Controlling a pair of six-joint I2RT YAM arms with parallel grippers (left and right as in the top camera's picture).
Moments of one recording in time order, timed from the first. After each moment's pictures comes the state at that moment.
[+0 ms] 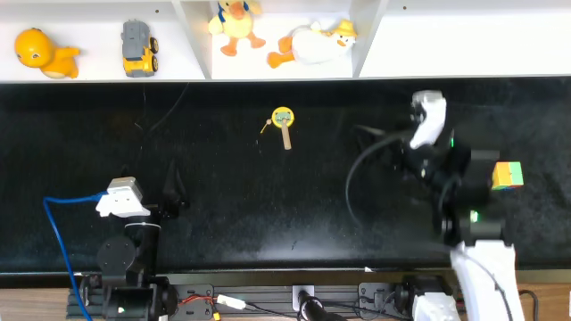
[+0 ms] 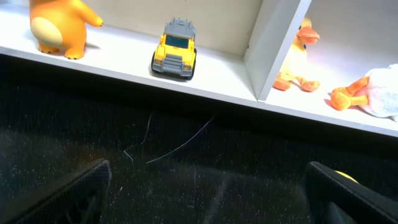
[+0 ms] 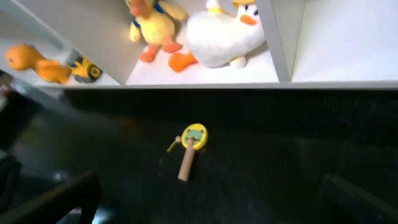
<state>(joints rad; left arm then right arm) 0.01 0.01 0.02 -0.09 -0.01 -0.23 0.01 0.99 0.78 -0.37 -0.59 0.19</state>
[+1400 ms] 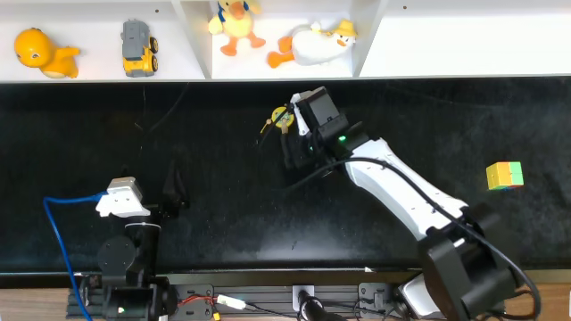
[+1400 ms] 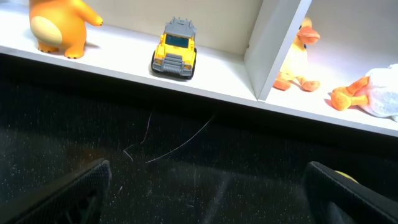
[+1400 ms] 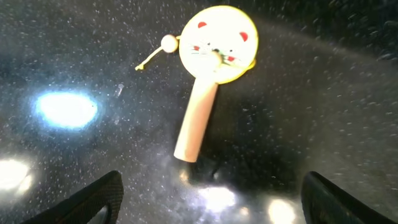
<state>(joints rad) 0.01 0.01 0.02 -0.09 -0.01 -0.23 0.57 1.68 1.06 -0.47 -0.14 0.24</state>
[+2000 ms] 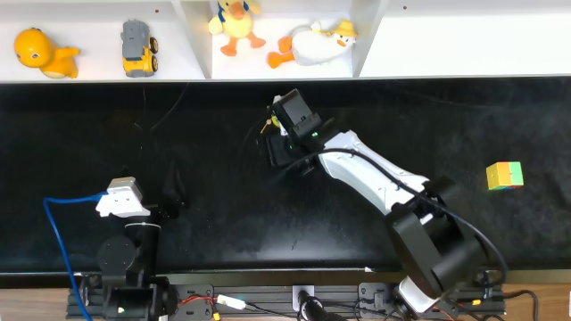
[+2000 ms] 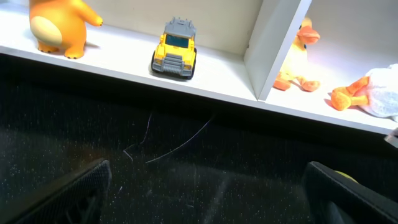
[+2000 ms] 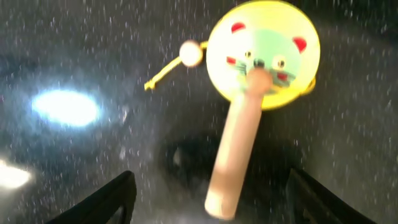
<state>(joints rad) 0.01 0.01 0.02 -0.09 -0.01 -0.23 0.64 1.84 1.16 -0.45 -0.09 0.32</state>
